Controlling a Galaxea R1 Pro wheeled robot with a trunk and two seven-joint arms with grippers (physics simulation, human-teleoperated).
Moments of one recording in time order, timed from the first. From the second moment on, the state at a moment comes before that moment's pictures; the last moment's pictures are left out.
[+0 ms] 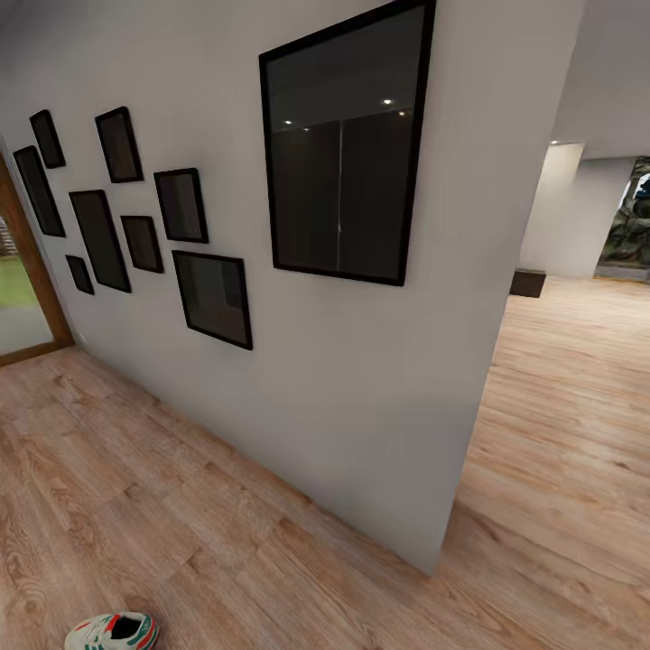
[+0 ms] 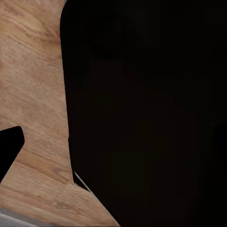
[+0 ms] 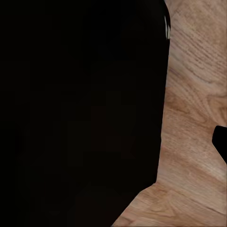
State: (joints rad) left arm 0.00 0.00 0.00 0.00 0.00 0.00 0.00; right arm 0.00 0.00 0.00 0.00 0.00 0.00 0.00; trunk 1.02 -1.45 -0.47
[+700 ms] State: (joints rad) left arm 0.00 0.00 0.04 0.01 0.03 0.02 0.00; right arm -0.06 0.01 0.00 -0.05 0.00 0.02 0.00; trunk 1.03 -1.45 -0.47
